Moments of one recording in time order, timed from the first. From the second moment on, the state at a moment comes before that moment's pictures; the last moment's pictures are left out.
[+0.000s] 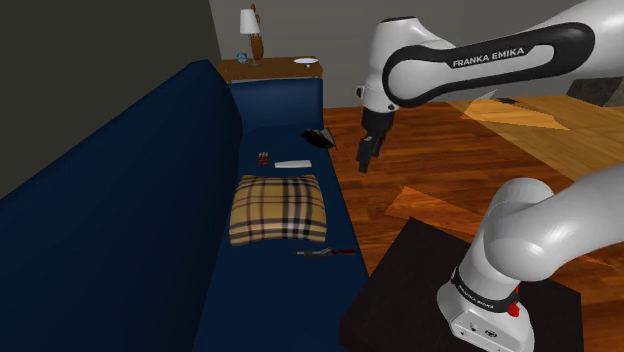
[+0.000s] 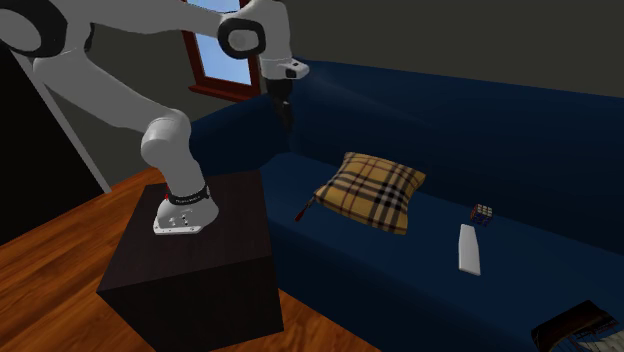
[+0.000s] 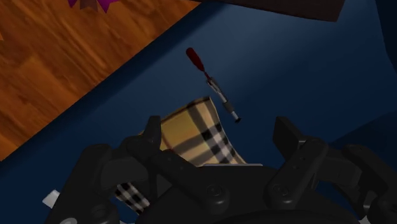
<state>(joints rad) 0.02 -0.70 -0.07 -2.58 -0.03 1.92 -0.16</state>
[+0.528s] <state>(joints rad) 0.06 -0.52 -0.13 -2.72 0.02 2.25 -0.24</state>
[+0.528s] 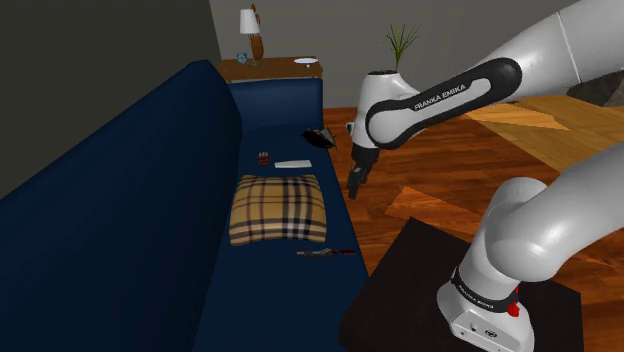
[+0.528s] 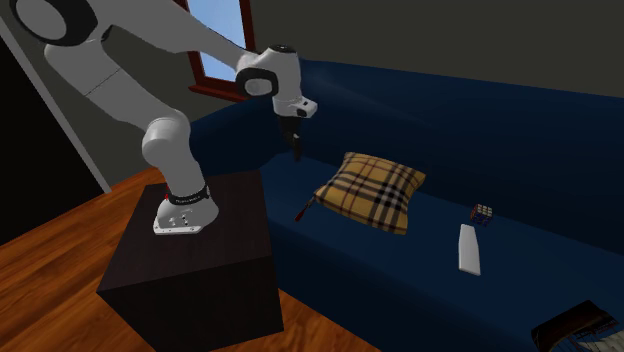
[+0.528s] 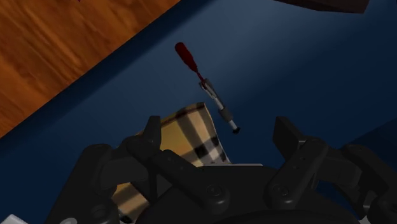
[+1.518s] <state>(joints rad) 0.24 0.13 -0.20 -2.67 0.65 2.77 -0.80</state>
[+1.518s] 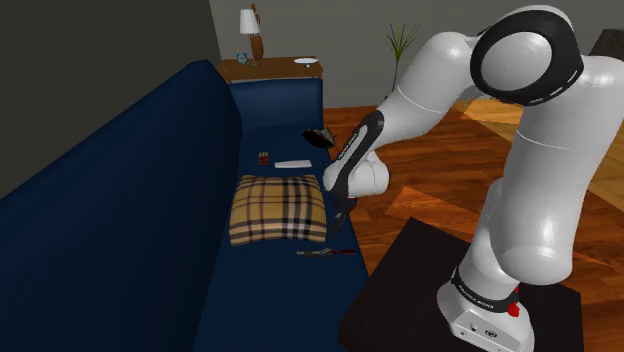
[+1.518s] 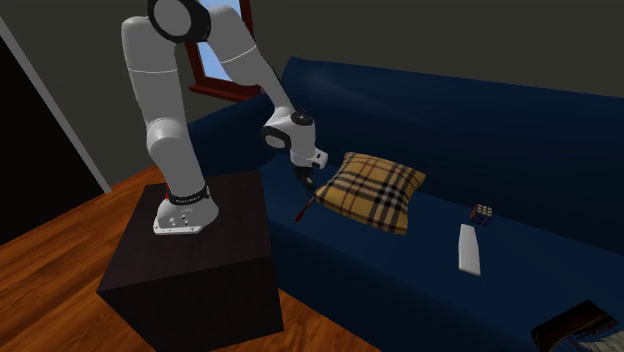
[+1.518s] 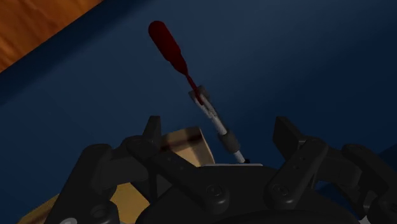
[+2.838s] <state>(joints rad) 0.06 0.54 0.05 -2.44 1.16 2.91 -1.28</state>
